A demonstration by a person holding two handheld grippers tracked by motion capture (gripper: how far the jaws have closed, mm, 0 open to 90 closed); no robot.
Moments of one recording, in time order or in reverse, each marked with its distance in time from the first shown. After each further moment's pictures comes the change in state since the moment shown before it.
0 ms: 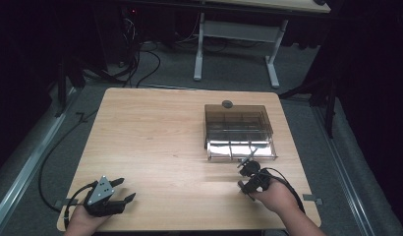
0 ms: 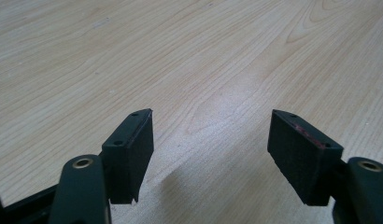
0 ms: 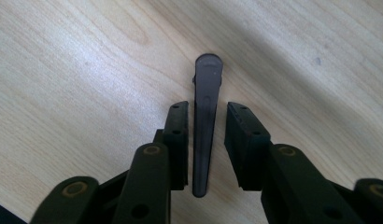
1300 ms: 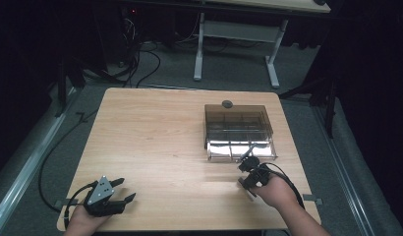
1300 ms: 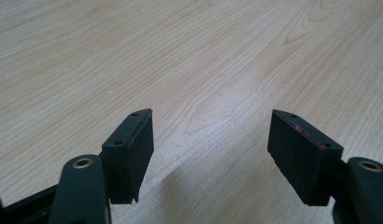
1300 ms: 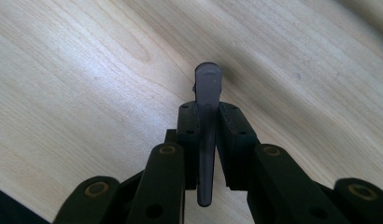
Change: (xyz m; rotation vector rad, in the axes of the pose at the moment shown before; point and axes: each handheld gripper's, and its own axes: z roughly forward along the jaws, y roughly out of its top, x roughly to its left) left arm 0.000 0.000 0.000 -0.001 -0.004 0.001; right arm -0.002 0.010 -0.014 0.007 -0.001 0.004
